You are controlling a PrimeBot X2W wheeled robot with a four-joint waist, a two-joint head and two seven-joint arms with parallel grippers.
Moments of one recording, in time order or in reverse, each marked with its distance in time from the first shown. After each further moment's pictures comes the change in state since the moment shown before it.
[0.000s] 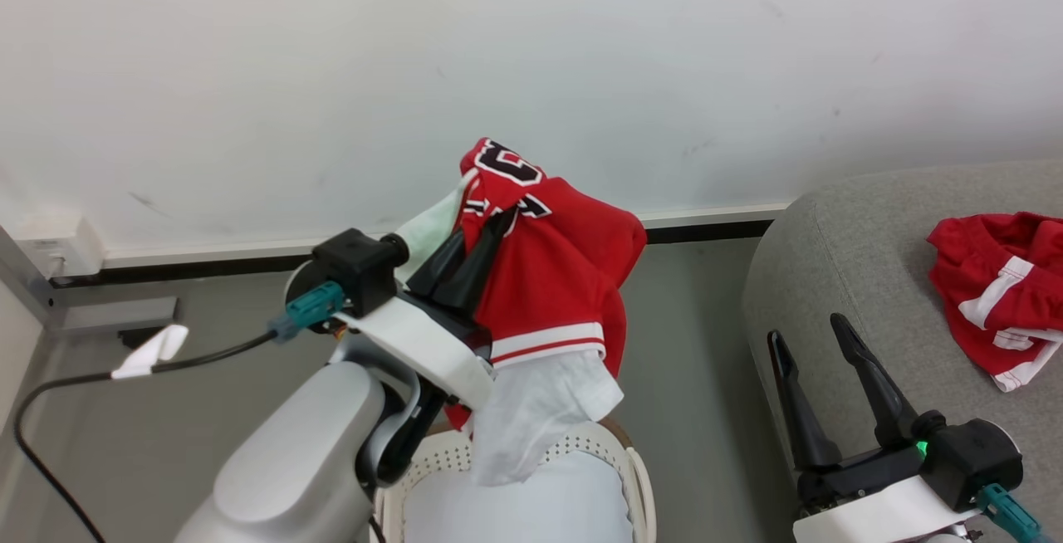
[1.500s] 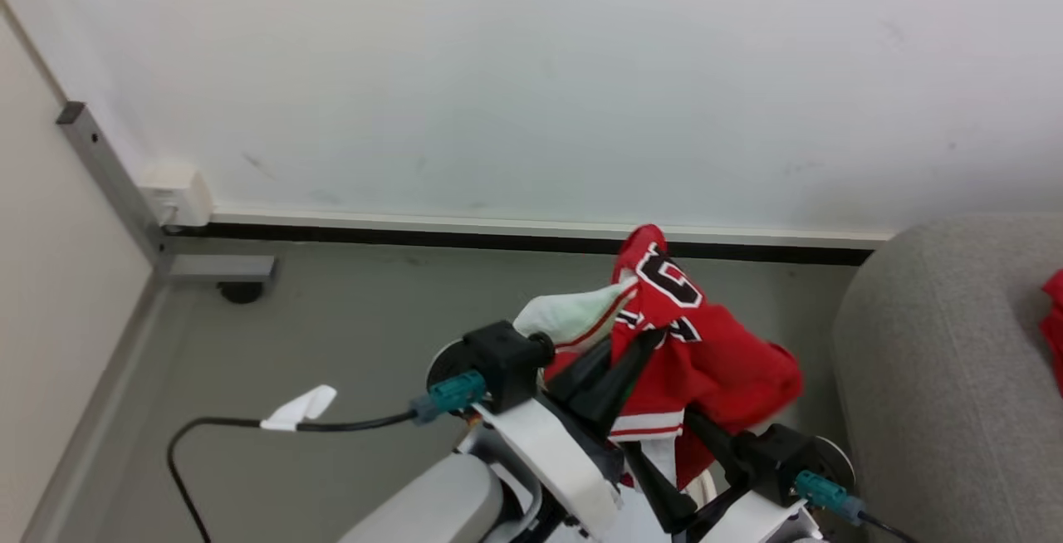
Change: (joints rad) left arm 0.092 -0.091 -0.157 -0.134 -0.014 0.006 0.054; right arm -0.199 -0.003 0.476 0.354 0.193 0.000 0.000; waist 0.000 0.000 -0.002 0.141
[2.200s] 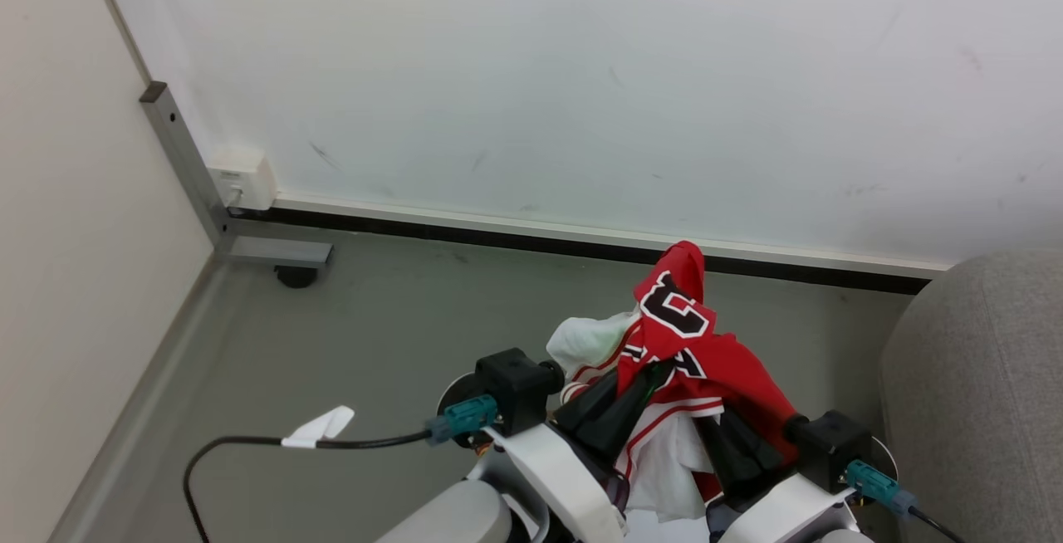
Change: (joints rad) left arm 0.040 -0.031 -0.043 0.040 -0.019 -0.007 0.002; right arm 0.035 0.002 -0.159 -0.027 -0.020 0.000 0.000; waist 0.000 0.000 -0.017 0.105
